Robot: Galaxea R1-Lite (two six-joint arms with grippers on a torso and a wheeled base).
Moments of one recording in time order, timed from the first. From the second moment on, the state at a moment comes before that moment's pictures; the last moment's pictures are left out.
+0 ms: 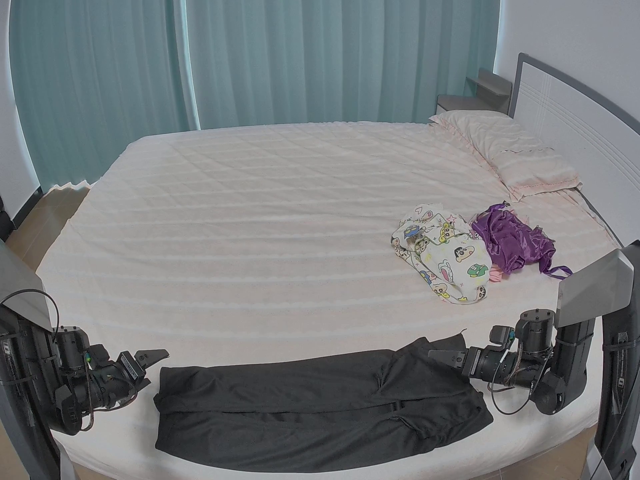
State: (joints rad) left arm 0.21 2.23 -0.03 -1.55 -0.48 -0.71; right arm 0.18 2.40 -0.32 -1.55 0.44 0.49
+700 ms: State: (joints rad) left arm 0.20 2.29 -0.02 -1.55 -0.48 -0.71; right arm 0.18 2.52 -0.51 -1.50 0.43 0.50
